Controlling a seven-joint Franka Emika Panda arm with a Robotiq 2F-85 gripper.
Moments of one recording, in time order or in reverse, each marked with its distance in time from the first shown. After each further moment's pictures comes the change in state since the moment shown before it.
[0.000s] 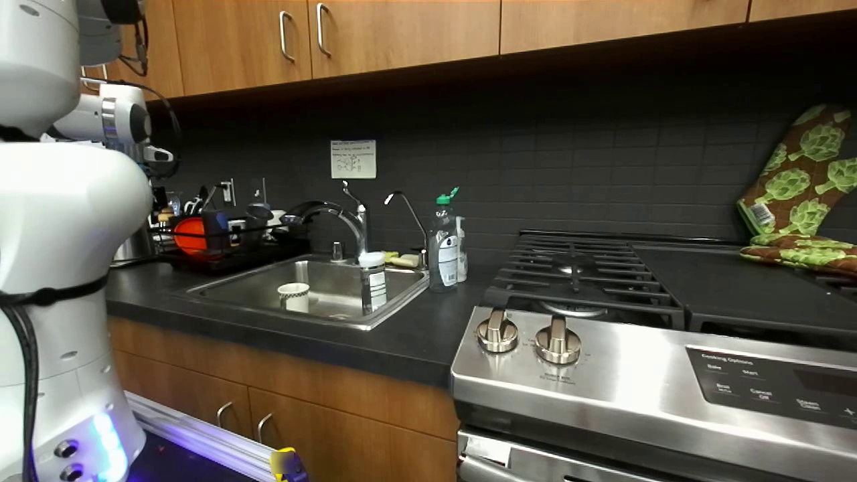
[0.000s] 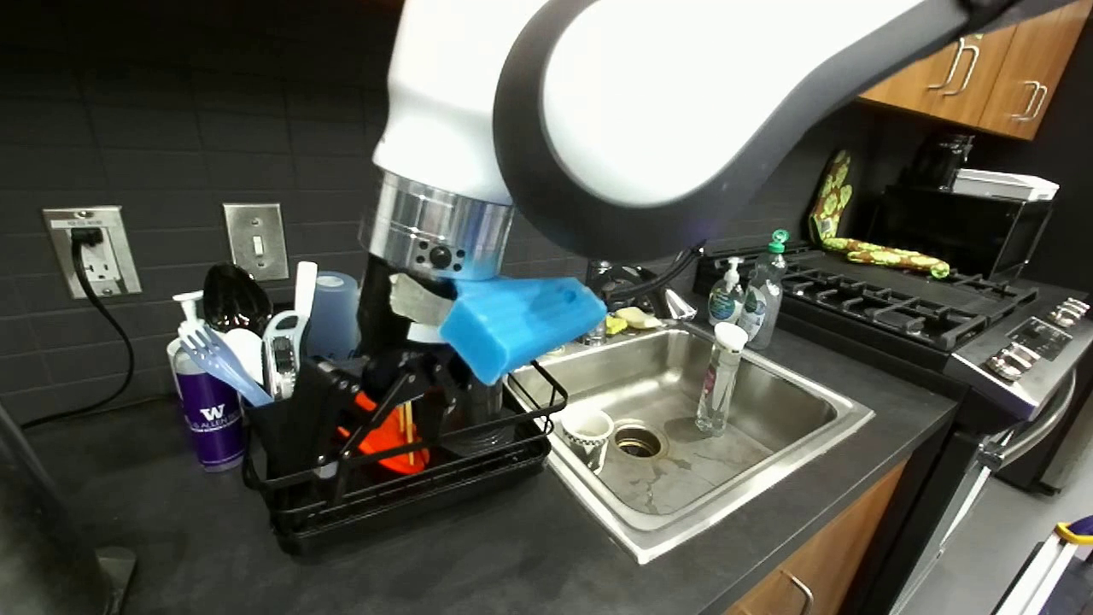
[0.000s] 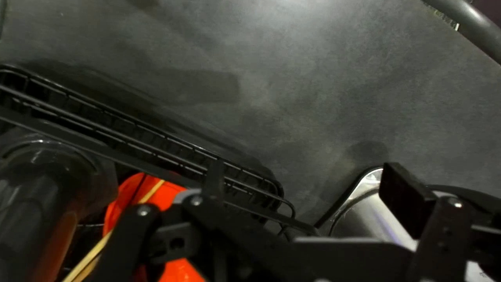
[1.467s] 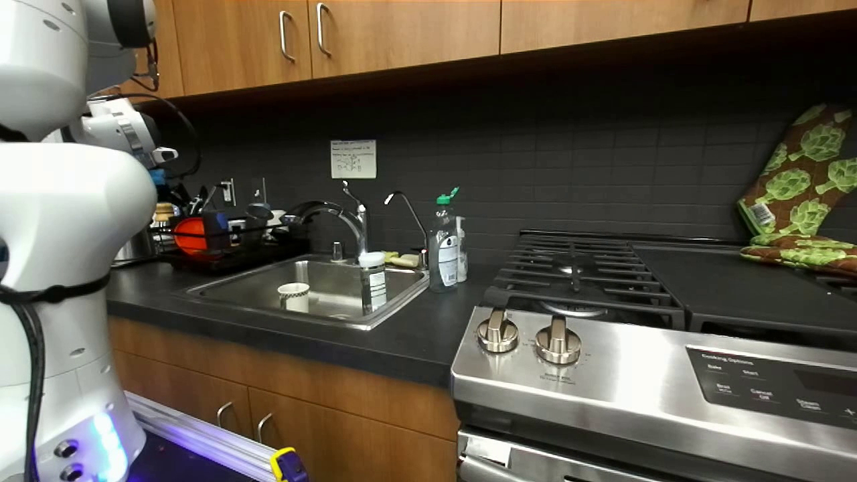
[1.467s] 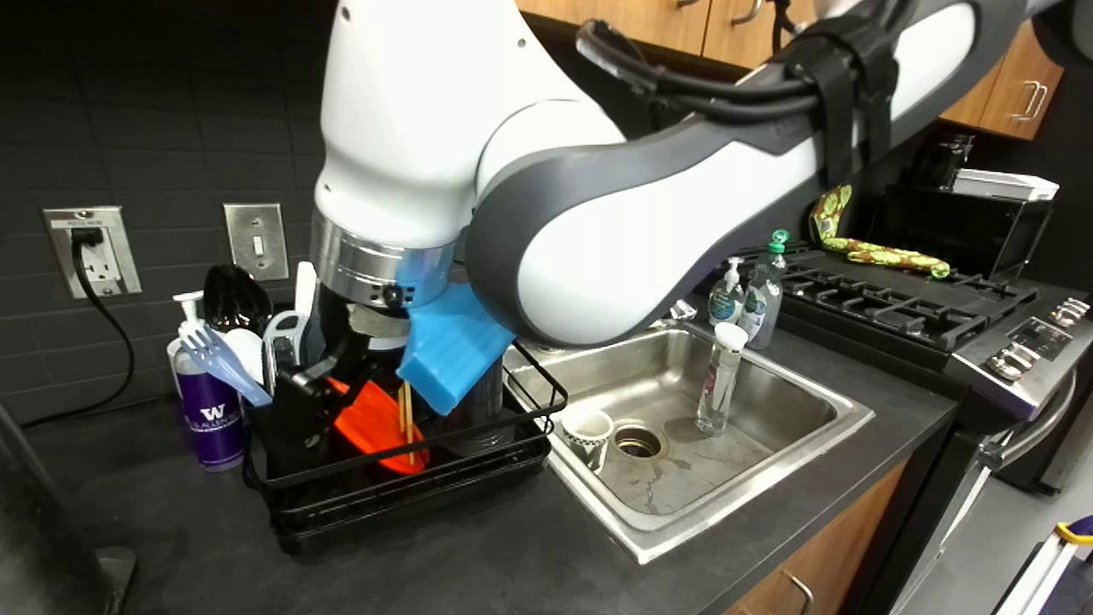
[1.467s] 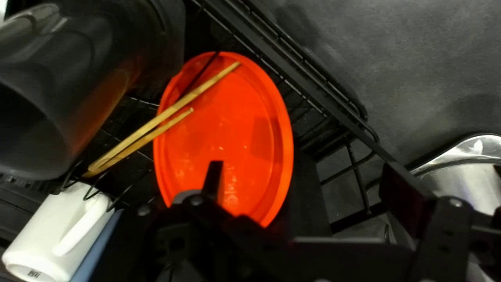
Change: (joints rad) arm 0.137 0.124 -0.163 0.127 -0.467 0.065 0.134
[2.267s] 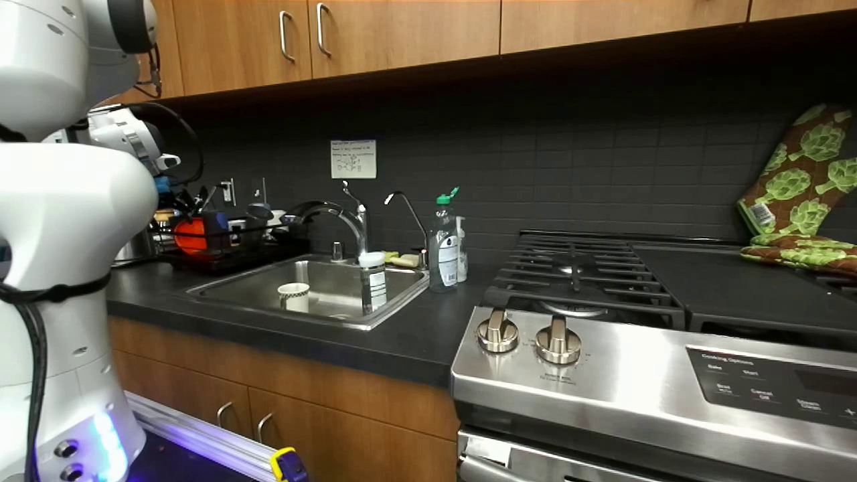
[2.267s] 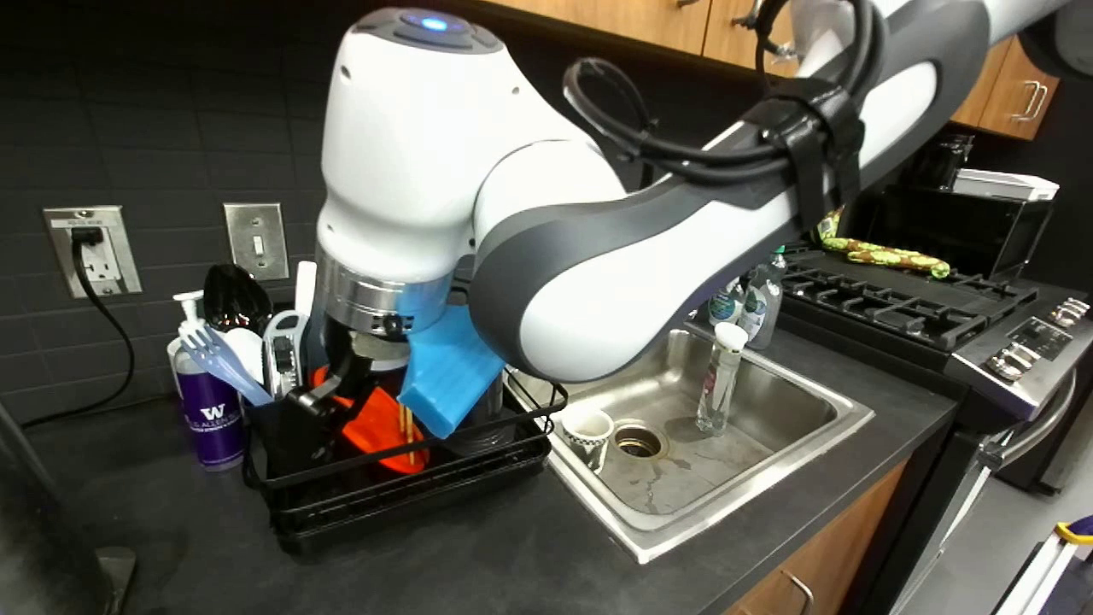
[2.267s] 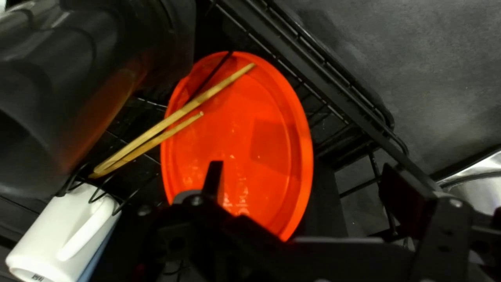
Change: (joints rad) arm 0.042 0.033 -0.057 0.000 -0.070 0.033 0.050
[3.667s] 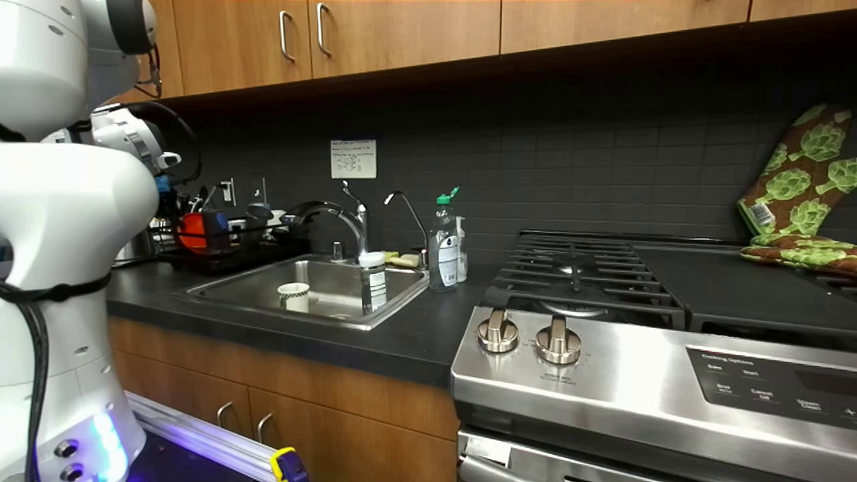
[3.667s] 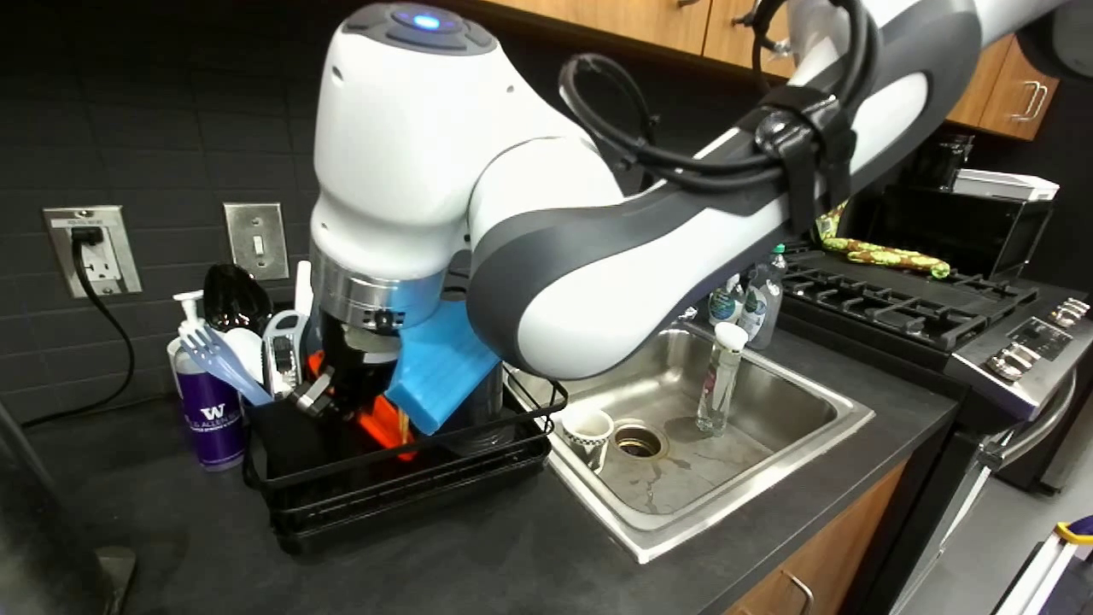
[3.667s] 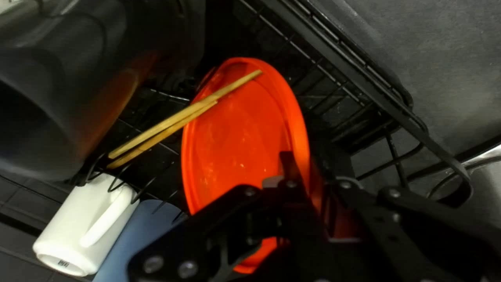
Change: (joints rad) arm 0.025 0.005 -0.029 0.021 -0.051 -0.007 0.077
